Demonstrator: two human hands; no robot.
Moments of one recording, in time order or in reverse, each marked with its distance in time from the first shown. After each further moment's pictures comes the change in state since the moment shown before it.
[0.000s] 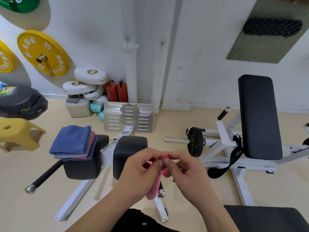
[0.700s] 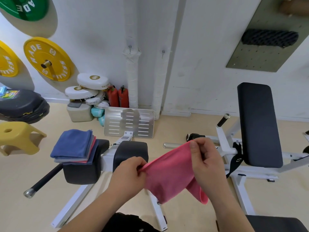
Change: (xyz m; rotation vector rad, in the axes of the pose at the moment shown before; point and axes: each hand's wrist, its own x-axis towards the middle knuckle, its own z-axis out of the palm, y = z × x) left_hand 0.026 -0.057 -0.024 0.555 -0.014 -0.119; right_hand 0.021 -0.011 -0.030 -0.058 0.274 -0.169
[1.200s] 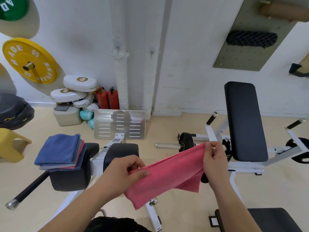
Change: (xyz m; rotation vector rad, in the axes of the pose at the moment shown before) left_hand 0.011 0.007 -0.012 -0.116 -0.137 0.149; right_hand 0.035 0.074 -0.041 -0.124 0.280 0.278
